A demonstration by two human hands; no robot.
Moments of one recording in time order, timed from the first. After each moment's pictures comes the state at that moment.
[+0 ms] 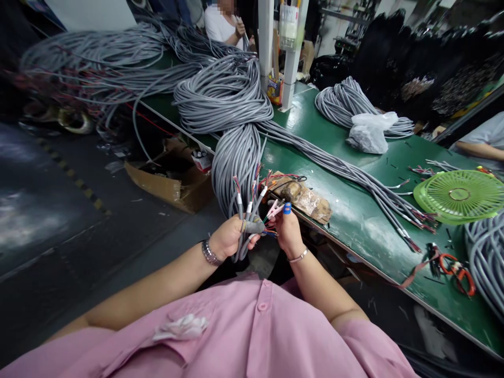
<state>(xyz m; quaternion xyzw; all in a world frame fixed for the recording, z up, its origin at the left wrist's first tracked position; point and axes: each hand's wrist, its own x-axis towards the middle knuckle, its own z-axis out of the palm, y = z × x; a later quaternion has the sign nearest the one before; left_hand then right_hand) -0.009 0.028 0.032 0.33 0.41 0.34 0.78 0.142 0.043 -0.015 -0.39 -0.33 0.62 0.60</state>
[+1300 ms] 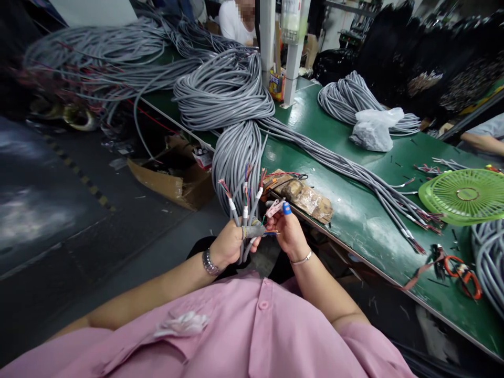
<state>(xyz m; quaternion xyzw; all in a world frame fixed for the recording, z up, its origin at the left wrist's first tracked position) 0.000 0.008 0.027 0.36 0.44 0.42 0.71 0.147 0.038 0.004 -0.32 -0.24 0.74 0.54</state>
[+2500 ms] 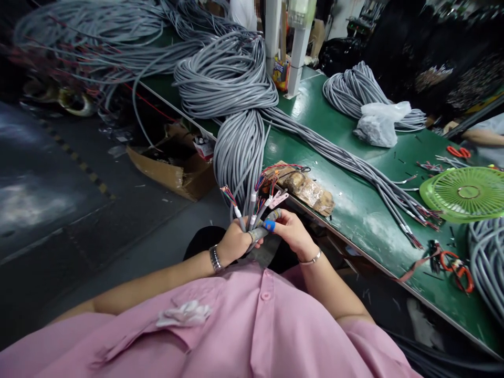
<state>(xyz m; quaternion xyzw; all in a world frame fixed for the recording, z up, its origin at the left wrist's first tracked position) 0.001 -0.014 0.019 0.47 0.52 0.38 0.60 0.166 0.012 0.016 -0.39 -0.45 0.69 0.41</state>
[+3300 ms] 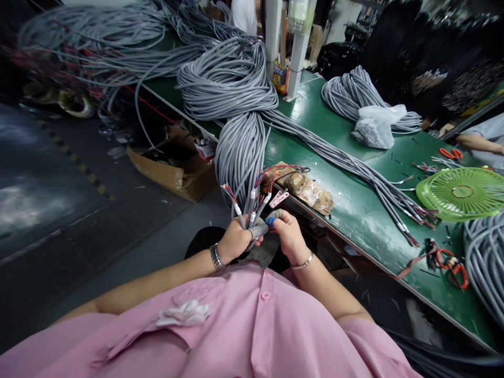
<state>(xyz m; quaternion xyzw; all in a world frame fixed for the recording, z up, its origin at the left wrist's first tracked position) -0.004 -0.013 0.010 0.48 0.52 0.38 0.60 0.144 0.001 0.009 -0.46 -0.37 0.64 0.49</state>
